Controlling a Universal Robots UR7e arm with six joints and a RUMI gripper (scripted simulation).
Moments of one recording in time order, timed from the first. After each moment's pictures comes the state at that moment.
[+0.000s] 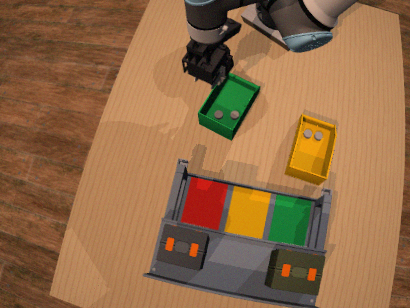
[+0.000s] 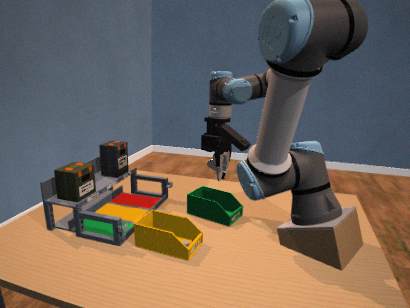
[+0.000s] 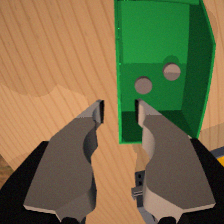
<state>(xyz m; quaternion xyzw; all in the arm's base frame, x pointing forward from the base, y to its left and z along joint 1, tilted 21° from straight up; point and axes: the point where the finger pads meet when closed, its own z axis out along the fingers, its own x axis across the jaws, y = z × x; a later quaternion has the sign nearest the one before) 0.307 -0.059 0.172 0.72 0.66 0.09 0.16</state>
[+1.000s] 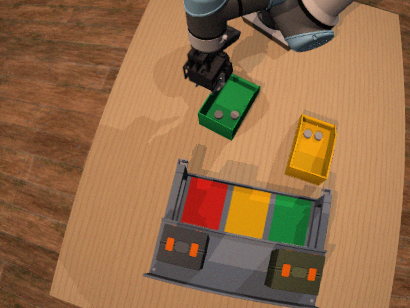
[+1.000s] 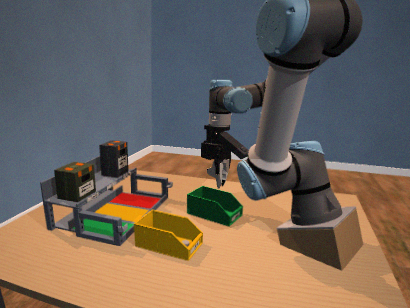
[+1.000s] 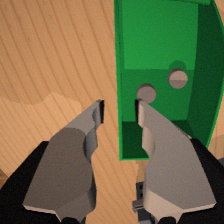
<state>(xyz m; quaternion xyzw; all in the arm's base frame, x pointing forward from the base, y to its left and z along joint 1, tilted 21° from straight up) 0.317 -0.063 0.147 0.72 0.66 0.09 0.16</state>
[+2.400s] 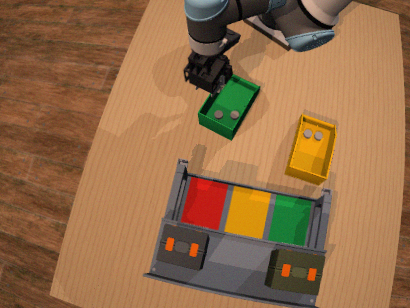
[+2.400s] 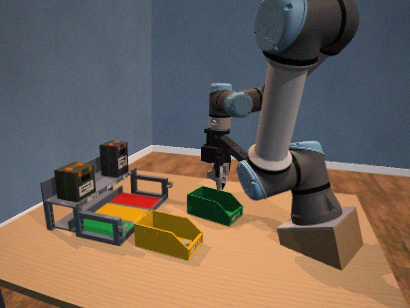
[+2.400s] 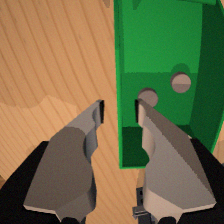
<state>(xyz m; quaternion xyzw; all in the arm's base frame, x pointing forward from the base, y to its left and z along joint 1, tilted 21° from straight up) 0.321 -0.064 0.135 0.72 0.66 0.09 0.16</state>
